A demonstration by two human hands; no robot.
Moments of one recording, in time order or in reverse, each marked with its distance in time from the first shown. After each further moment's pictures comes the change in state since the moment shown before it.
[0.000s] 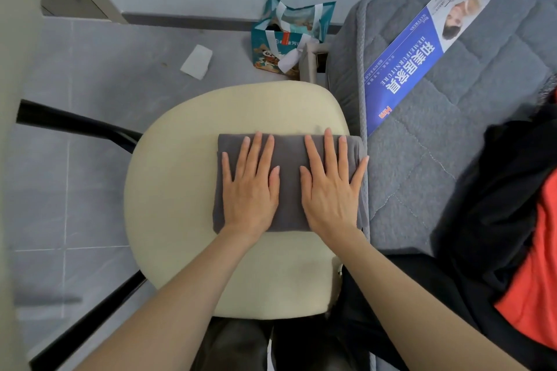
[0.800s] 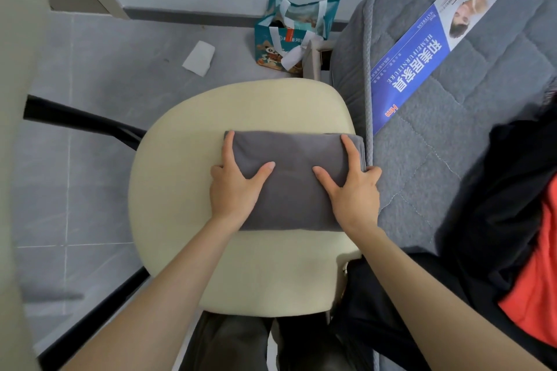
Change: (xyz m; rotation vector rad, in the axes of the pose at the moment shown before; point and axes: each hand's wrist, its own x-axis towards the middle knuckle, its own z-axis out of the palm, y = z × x) left_hand 0.010 -0.019 -0.024 -0.655 -0.110 -0.560; right_hand 0.004 0.019 -0.005 0.474 -0.061 0.387
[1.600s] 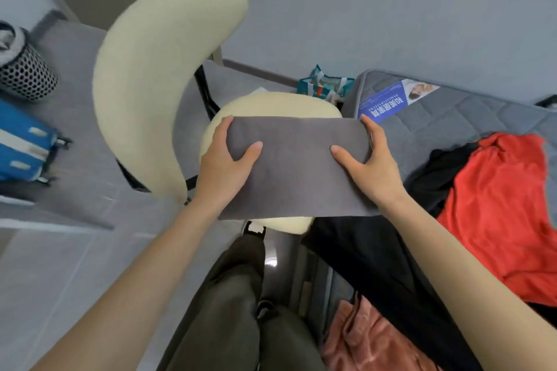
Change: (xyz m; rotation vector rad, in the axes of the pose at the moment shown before) left_hand -0.303 -0.023 -0.112 -0.315 0.328 0.306; right_hand -0.207 0.010 -0.186 0.292 -0.129 -0.574
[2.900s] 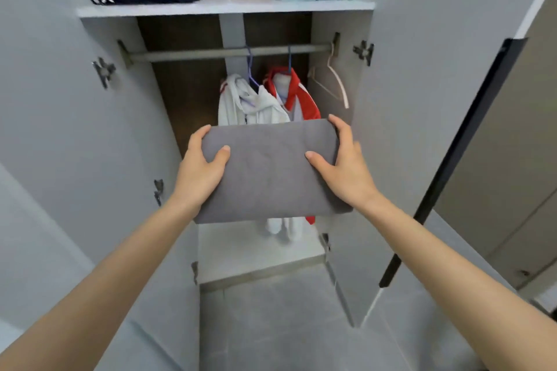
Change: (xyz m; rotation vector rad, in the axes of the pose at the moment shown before) left_hand -0.476 -0.071 -0.731 -0.061 1.255 -0.104; right_hand -0.491 -0.620 0.342 0.173 -0.743 -1.057
